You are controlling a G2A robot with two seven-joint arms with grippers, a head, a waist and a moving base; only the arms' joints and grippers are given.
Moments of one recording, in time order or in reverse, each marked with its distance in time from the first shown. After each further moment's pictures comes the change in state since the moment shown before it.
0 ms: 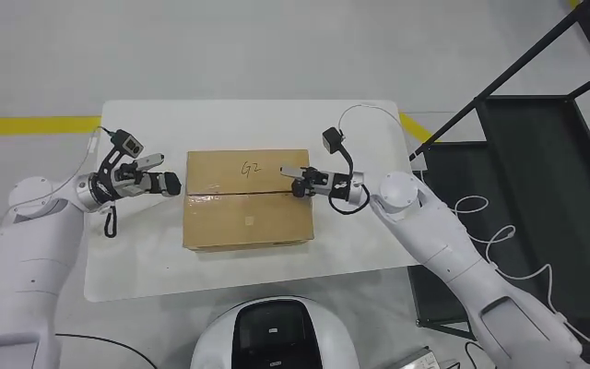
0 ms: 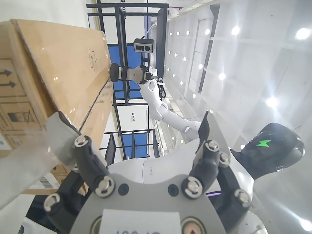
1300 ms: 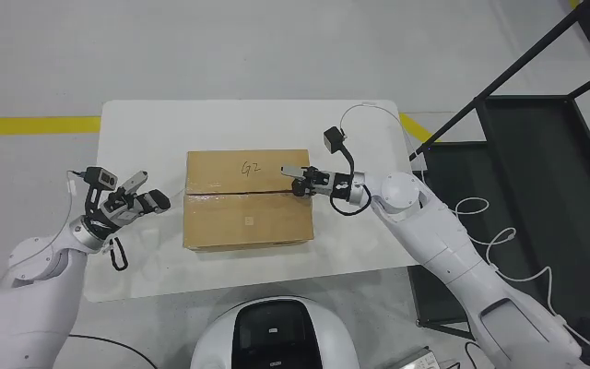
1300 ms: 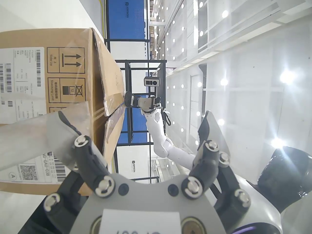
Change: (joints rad) left arm 0.457 0.038 -0.193 -0.399 -0.006 -0.050 0.490; right arm -0.013 -0.003 0.017 -0.007 -0.006 -0.015 0.000
